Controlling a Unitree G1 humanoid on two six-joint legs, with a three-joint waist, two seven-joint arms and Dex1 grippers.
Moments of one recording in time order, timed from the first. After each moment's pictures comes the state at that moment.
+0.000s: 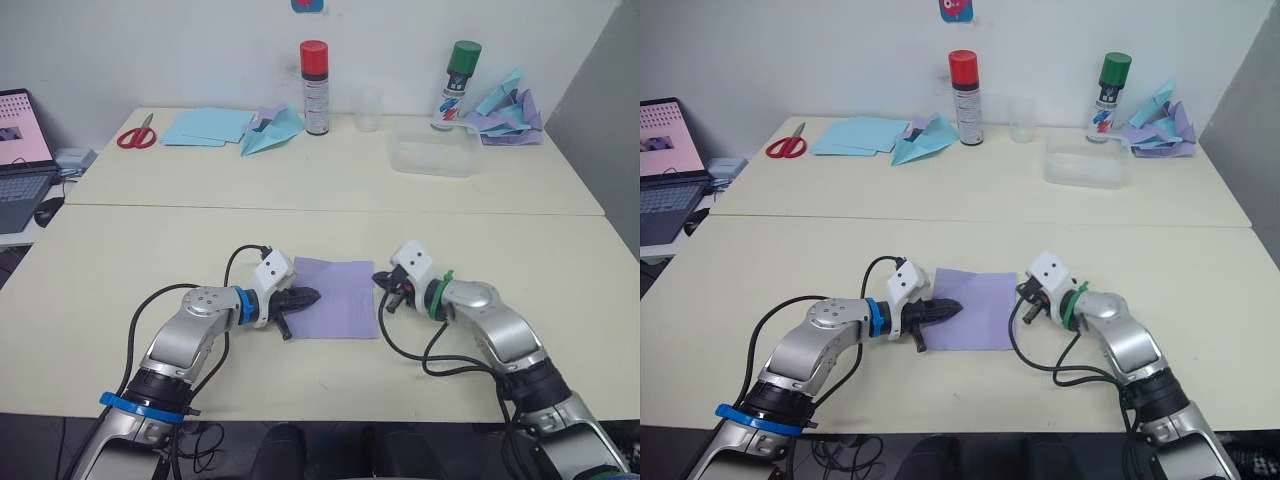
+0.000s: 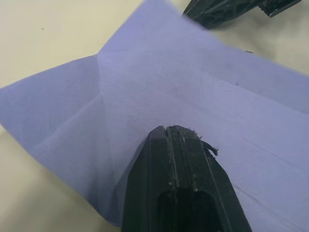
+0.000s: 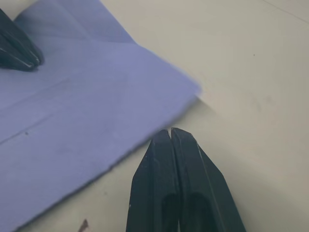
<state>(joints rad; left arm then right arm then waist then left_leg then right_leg) -0.35 0.55 -0.19 0.05 -0.26 0.46 -0.91 -0.42 -0.39 0.25 -0.02 0.15 0.54 0.61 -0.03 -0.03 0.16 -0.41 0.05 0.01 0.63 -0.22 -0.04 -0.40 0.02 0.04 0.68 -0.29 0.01</state>
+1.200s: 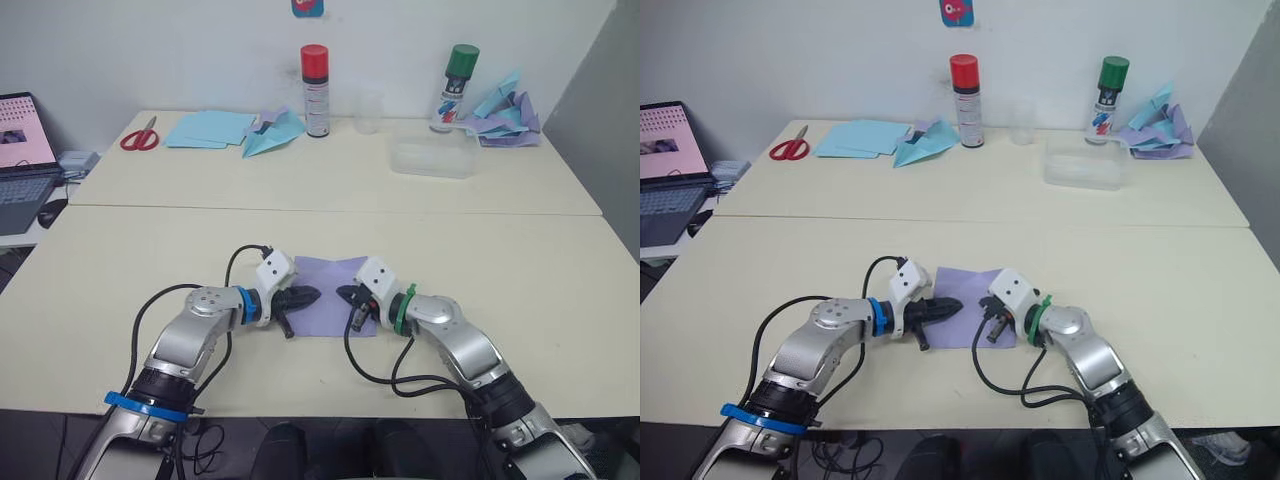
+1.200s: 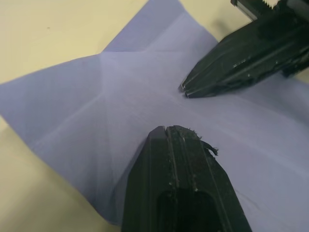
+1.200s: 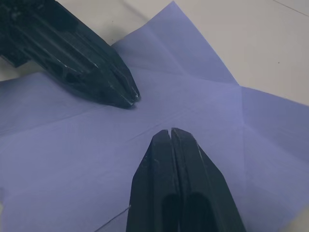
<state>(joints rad) -0.37 0.48 -0.15 0.07 -0.29 0.53 -0.86 -0.40 -0.27 0.39 -0.02 0.03 0.48 0.60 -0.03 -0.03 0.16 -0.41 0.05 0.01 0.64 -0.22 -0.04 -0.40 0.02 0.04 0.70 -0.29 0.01</state>
